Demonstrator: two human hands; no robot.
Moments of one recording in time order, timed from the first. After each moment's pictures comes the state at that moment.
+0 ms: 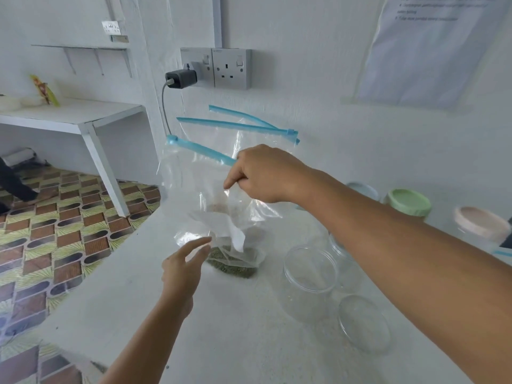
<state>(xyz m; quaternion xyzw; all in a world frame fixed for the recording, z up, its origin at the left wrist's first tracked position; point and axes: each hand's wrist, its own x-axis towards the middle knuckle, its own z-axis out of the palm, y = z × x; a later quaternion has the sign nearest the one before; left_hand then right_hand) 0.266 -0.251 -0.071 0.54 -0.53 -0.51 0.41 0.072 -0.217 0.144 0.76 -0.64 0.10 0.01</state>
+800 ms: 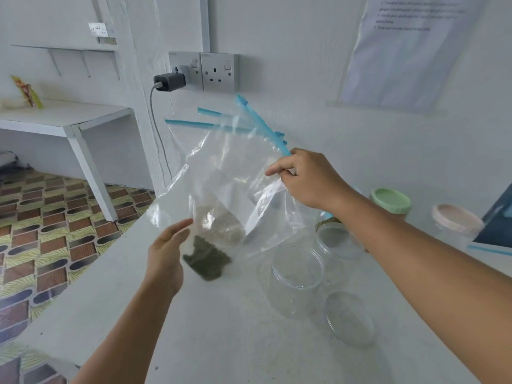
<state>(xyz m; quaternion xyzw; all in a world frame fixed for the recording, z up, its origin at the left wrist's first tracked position) 0.258 -0.271 -0.045 0.45 -0.40 -0.62 0.51 0.000 -0.177 0.120 0.65 -0.68 0.33 -0.01</state>
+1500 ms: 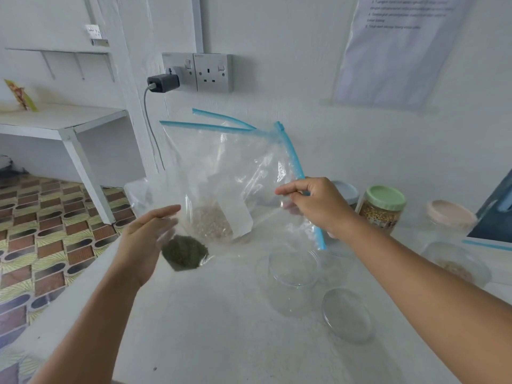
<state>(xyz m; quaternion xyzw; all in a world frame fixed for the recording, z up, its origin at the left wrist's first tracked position) 0.293 -0.284 -0.006 0.35 -0.47 -0.63 0.50 -0.019 -0.155 0.068 0.51 -0.67 0.50 -0.22</state>
